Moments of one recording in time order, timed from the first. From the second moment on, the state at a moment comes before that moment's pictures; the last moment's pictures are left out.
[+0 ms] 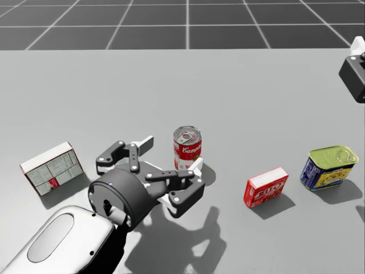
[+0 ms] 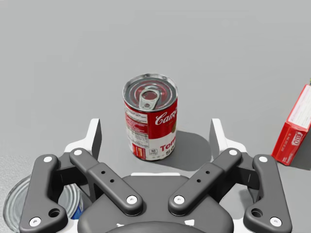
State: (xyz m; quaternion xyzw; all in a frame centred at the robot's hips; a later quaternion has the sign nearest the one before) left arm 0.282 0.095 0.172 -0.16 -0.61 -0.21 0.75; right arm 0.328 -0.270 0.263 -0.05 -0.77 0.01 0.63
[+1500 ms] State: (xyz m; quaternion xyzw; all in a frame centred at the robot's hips) left arm 0.334 0.063 0.142 -0.13 -0.59 -0.17 0.78; right arm 0.326 -0.273 0.265 -0.06 -0.78 0.01 0.62
